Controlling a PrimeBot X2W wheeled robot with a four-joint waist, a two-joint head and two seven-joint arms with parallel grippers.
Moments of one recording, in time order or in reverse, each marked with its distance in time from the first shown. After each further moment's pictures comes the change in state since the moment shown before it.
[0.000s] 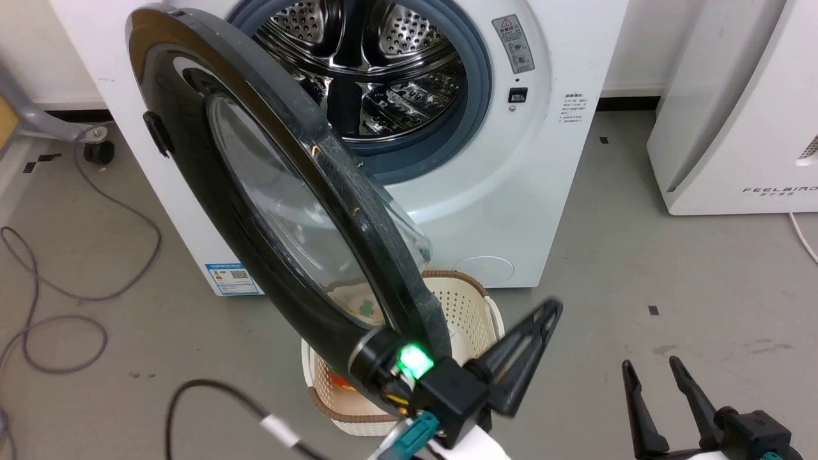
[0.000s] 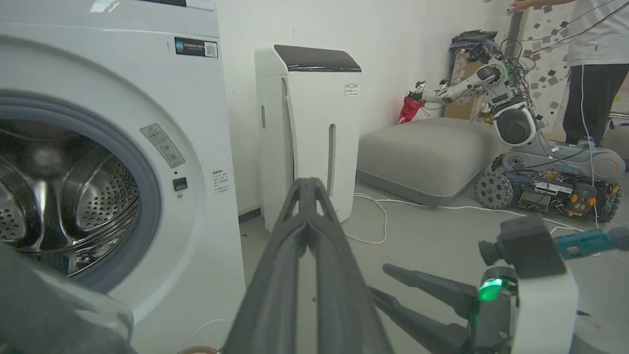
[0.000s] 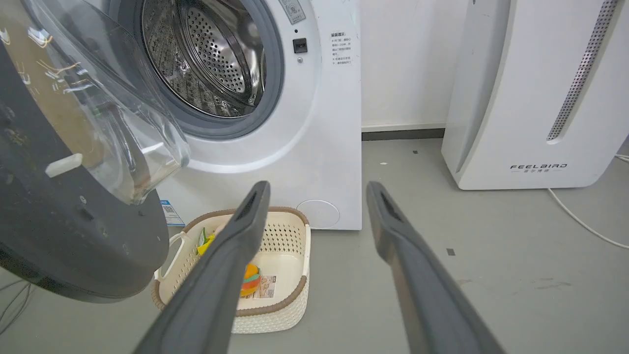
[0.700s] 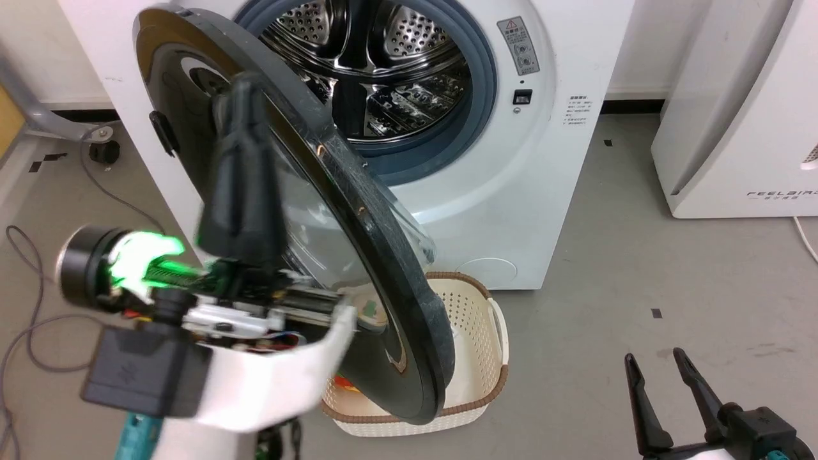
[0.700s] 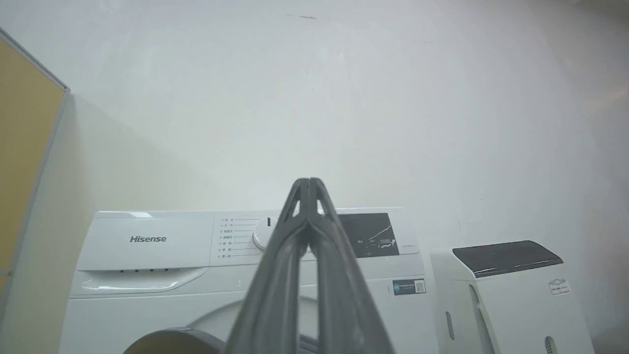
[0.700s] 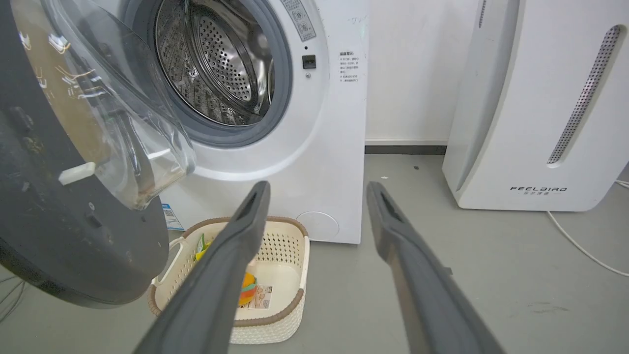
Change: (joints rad) left arm -0.080 0.000 0.499 -0.310 0.165 0.048 -0.169; right arm 0.004 0.000 -0.012 -0.040 -0.038 0.000 0.000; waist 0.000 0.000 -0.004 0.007
